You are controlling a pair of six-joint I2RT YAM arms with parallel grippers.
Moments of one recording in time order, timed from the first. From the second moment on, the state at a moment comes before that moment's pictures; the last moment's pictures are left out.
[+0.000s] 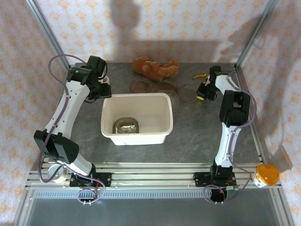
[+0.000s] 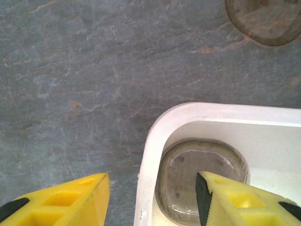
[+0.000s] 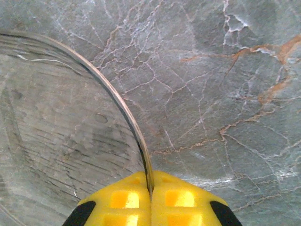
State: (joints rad) left arm -0.16 1.57 1.74 -1.35 -0.12 -0.35; right arm -0.07 2.22 1.75 -0.87 -0.31 0.35
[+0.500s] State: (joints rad) left arm -0.33 1.67 2.05 -1.29 -0.08 -0.38; right arm -0.08 2.01 1.75 -0.93 -0.22 0.35
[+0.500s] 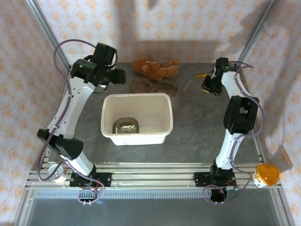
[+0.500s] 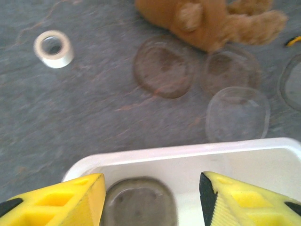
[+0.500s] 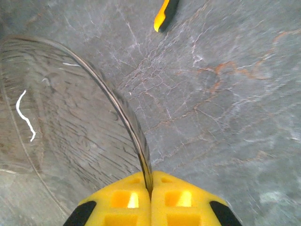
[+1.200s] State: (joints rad) left arm -0.52 2.05 2.30 -1.02 0.21 -0.44; right arm 0.06 1.58 1.76 -1.01 -0.38 0.30
